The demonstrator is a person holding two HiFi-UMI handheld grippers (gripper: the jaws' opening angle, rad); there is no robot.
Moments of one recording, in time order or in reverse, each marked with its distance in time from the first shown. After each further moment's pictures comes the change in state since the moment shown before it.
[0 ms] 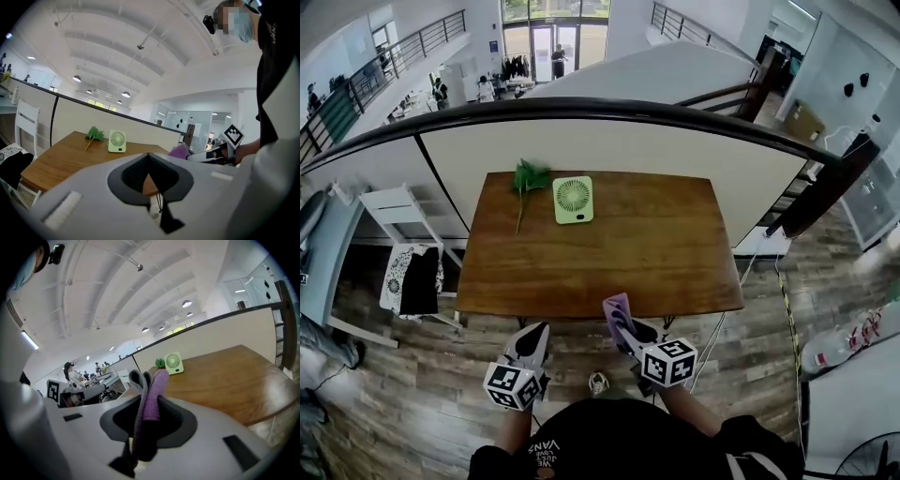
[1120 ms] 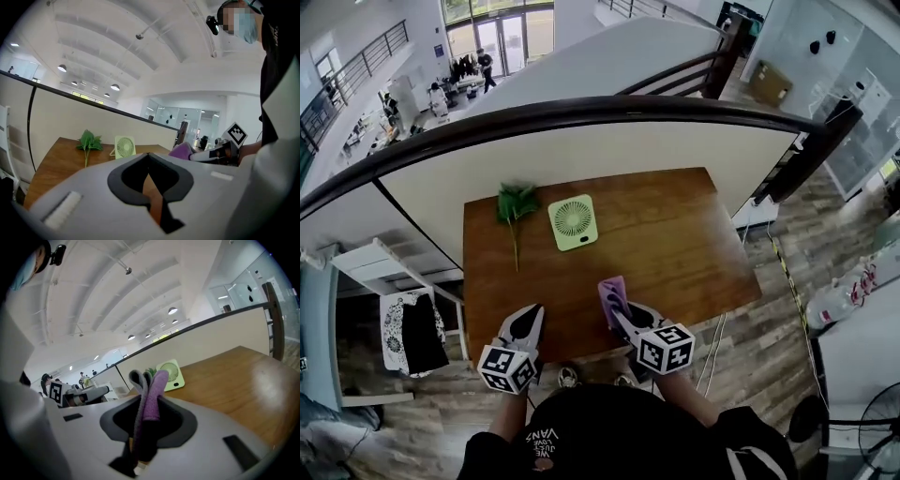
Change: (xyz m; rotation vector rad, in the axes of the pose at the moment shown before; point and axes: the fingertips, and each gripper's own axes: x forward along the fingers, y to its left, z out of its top) left arm 0.110 0.150 0.058 0.026 0.076 -0.181; right arm 0.140 -0.014 0.076 0.097 -0.100 -0.161
